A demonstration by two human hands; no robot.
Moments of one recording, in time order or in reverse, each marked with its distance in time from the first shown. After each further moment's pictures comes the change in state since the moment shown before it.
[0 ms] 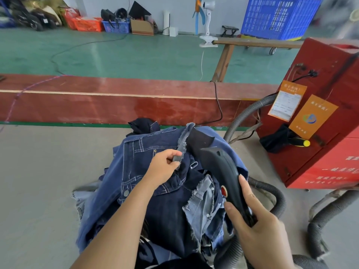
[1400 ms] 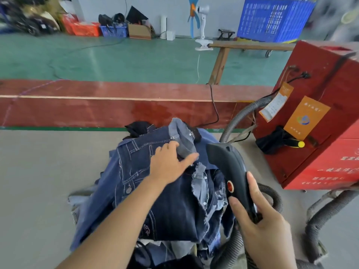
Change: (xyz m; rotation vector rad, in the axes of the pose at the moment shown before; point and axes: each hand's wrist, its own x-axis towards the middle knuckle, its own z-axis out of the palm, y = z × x) left_hand 0.008 0.029 0.021 0.537 0.131 0.159; right_hand 0.010 0.005 -0.010 0.124 0.111 0.032
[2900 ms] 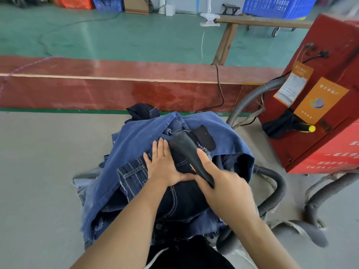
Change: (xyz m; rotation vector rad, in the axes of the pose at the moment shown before) left_hand -0.027 -0.057 0.033 0.303 -0.325 -0.219; right_hand 0.024 -0.016 0.071 -0.706 -0.358 -0.342
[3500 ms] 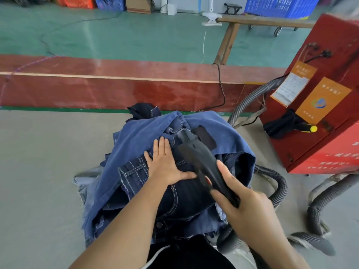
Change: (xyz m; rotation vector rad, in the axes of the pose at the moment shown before) left_hand 0.002 -0.001 0.002 -0.020 0.028 0.009; right_hand -0.037 0.024 -0.006 0.224 0.078 0.013
